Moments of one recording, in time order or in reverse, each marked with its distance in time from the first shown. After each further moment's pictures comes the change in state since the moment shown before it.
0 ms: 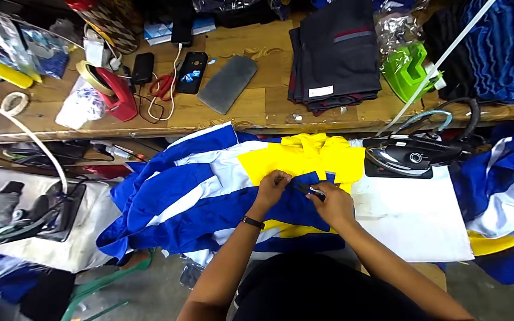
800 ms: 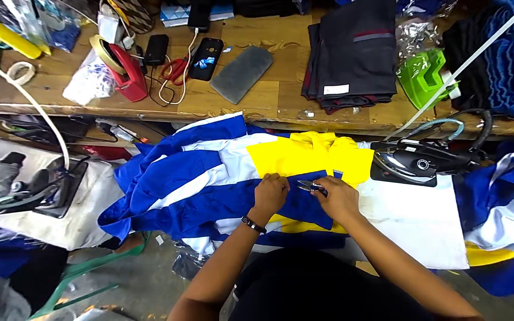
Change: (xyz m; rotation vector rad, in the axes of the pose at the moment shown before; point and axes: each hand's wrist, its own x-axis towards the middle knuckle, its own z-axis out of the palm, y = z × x) left_hand -0.028 -0.003 -0.007 0.778 -0.021 0.068; right_hand 0.009 -0.002 -0.002 -0.175 -0.047 -0.158
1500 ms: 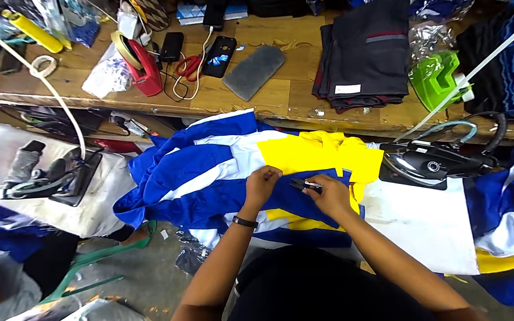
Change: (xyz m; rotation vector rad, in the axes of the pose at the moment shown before) left_hand -0.026 -0.035 -0.023 -0.566 0.353 -0.084; right_hand 0.009 -0.031 0.012 0.203 -0.088 0.010
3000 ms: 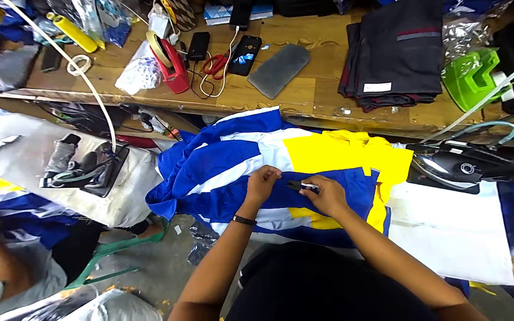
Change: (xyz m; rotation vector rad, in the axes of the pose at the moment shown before) left_hand -0.012 -0.038 -0.061 -0.088 -0.005 -0.021; right_hand 0.014 -0.045 0.052 0.089 -0.082 -0.063
